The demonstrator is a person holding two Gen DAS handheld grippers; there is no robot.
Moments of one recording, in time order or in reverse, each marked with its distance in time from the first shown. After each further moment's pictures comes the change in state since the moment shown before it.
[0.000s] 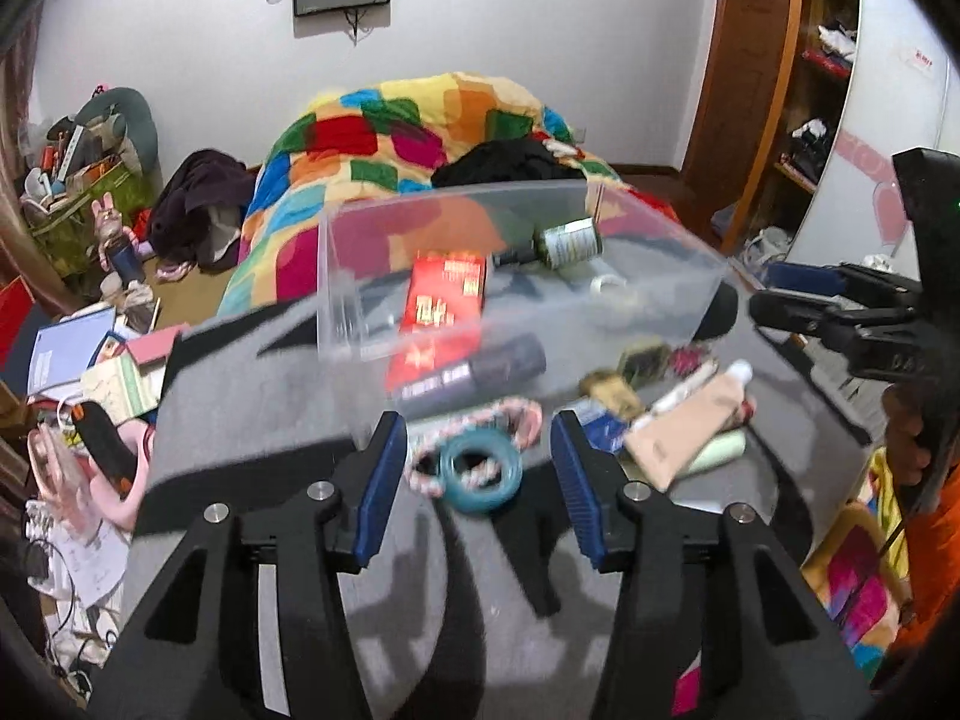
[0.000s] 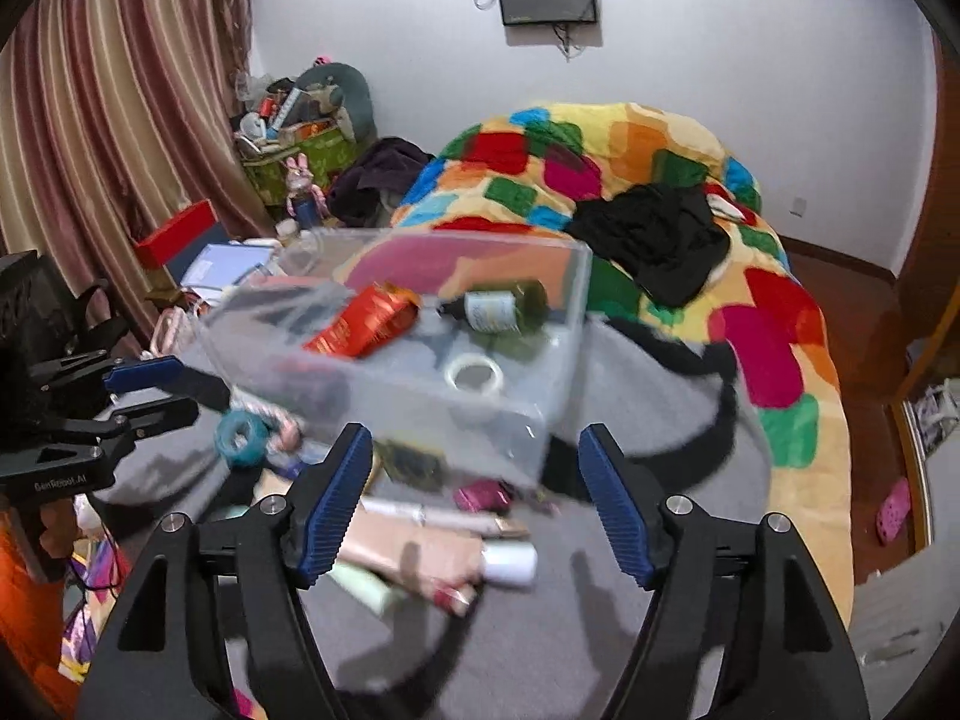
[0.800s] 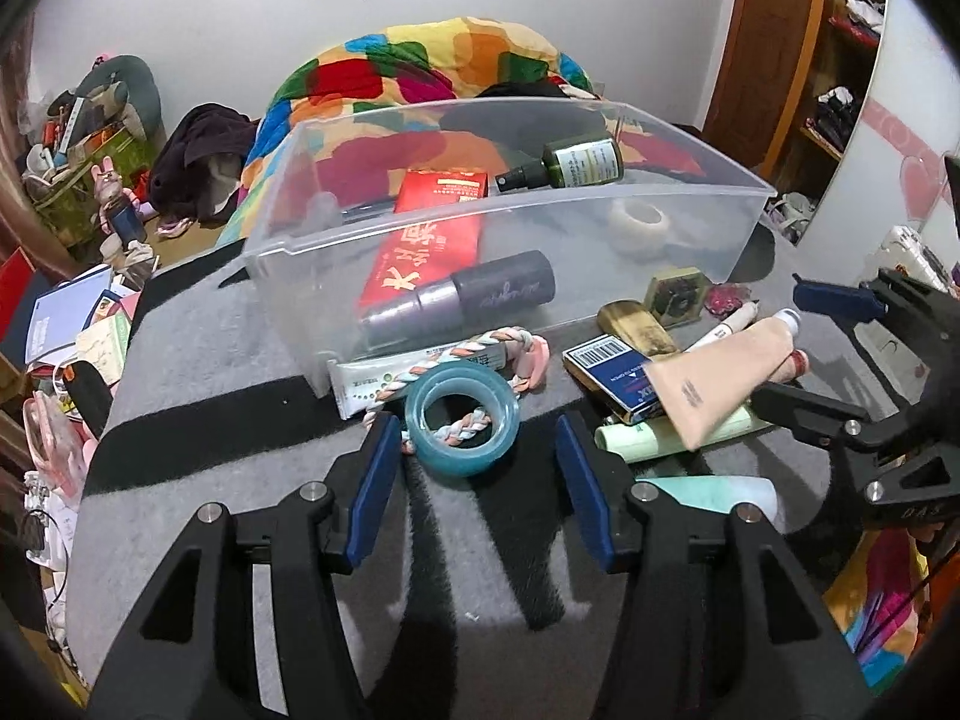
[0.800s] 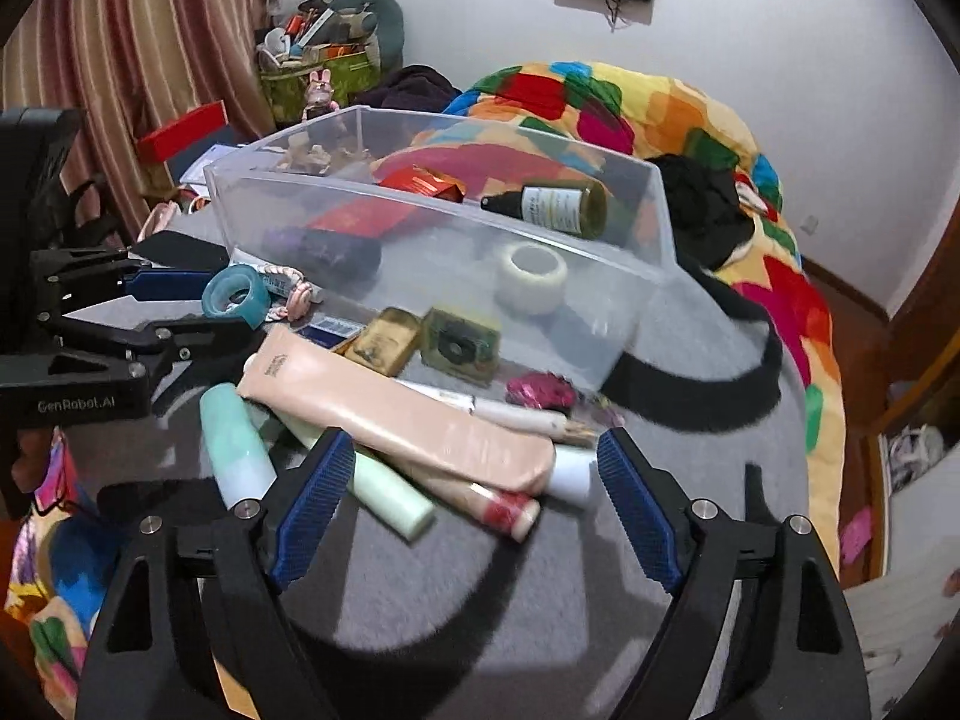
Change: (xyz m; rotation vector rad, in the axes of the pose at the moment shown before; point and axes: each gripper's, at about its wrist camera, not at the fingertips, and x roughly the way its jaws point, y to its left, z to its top) left arm 0.045 -0.011 -0.016 -0.013 0.108 0.037; right arm 0.034 0.040 -0.038 -0.175 0.107 -0.055
